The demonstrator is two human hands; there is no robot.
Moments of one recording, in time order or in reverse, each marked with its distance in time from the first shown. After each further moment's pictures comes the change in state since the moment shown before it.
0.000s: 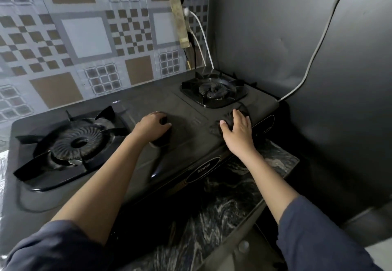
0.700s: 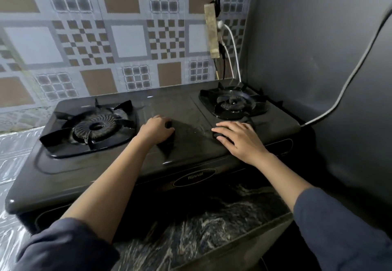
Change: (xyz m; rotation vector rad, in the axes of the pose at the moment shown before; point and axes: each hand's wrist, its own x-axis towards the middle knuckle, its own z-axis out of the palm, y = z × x) left_hand -0.018 0.019 0.013 0.059 0.107 -0.252; right_hand 0.054 0.033 -0.025 -0.322 -0.169 -0.902
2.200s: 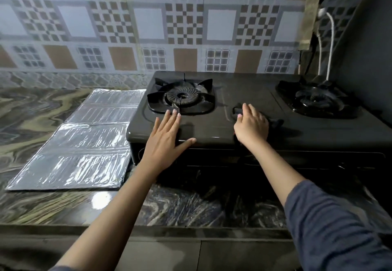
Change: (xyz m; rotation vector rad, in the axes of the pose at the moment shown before) left_hand -0.199 -0.102 -0.004 0.166 0.421 -0.092; right_hand 0.056 -0.165 0.046 0.164 -0.094 0.385
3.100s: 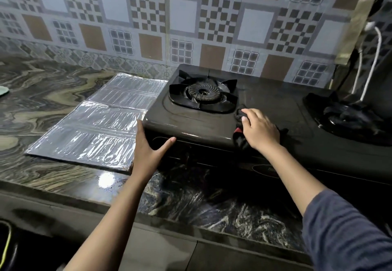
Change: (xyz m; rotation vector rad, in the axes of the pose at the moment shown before) left_hand -0.057 -0.048 0.030 -0.787 0.338 -0.630; right_hand 0.008 -0.010 0.004 0.006 -0.112 -0.322
